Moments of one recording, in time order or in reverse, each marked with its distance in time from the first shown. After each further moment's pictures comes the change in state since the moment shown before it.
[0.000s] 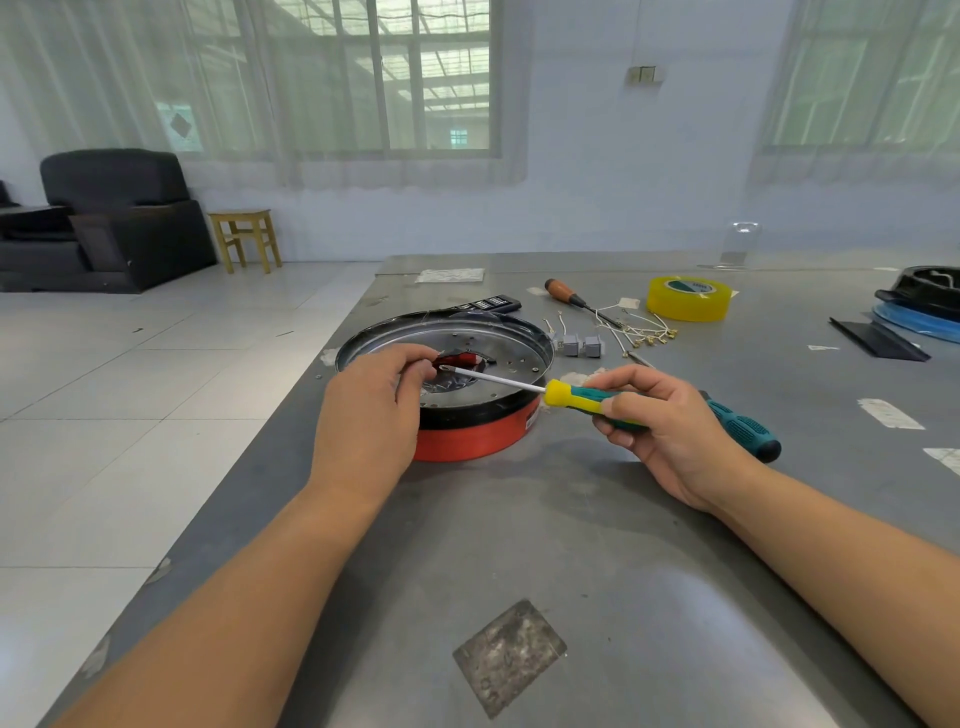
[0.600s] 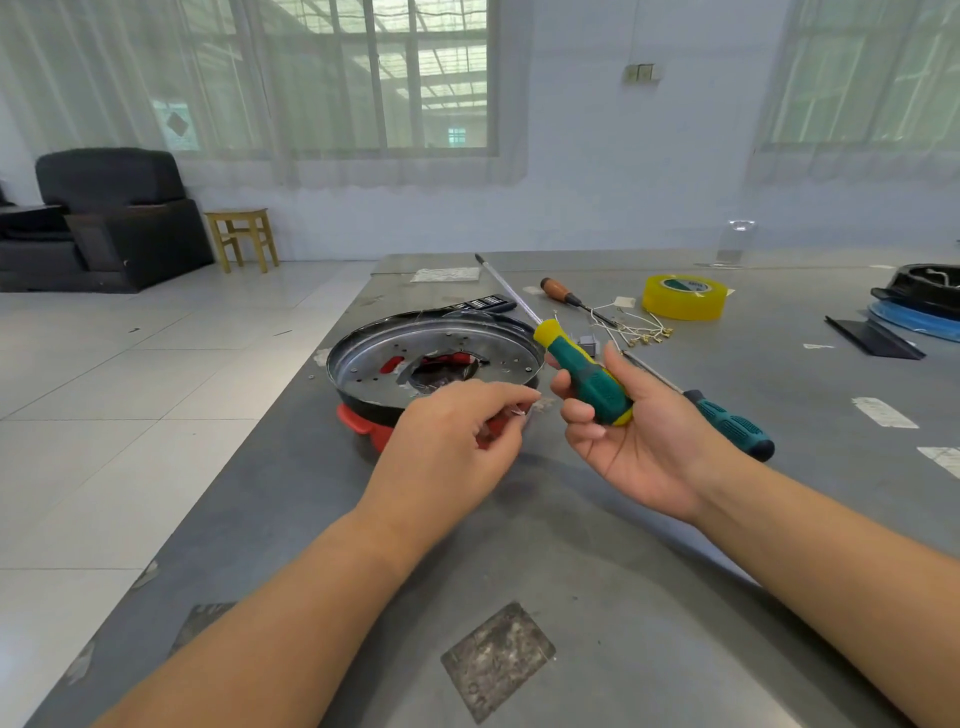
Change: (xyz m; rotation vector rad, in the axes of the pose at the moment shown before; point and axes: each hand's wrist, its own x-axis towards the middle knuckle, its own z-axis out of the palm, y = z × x) left_hand -0.028 0.044 0.021 -0.104 -0.166 0.309; right_hand -0.011 -0.020 0.033 0.569 -0.154 0.310
